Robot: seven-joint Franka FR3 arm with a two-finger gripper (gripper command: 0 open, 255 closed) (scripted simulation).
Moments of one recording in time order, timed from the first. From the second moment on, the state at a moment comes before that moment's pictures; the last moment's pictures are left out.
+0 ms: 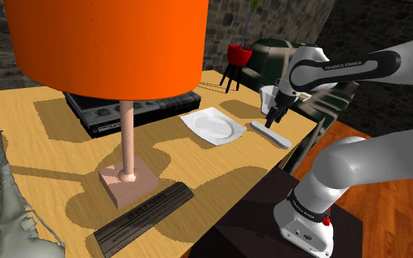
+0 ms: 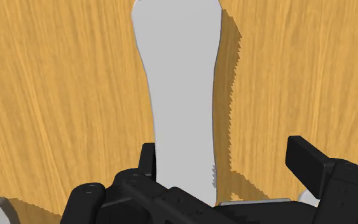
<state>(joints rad) -0.25 -0.71 -0.36 -2.80 -0.28 2.11 -0.26</state>
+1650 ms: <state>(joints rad) -0.28 -0.58 -0.43 -2.87 -0.34 2.31 -0.30</state>
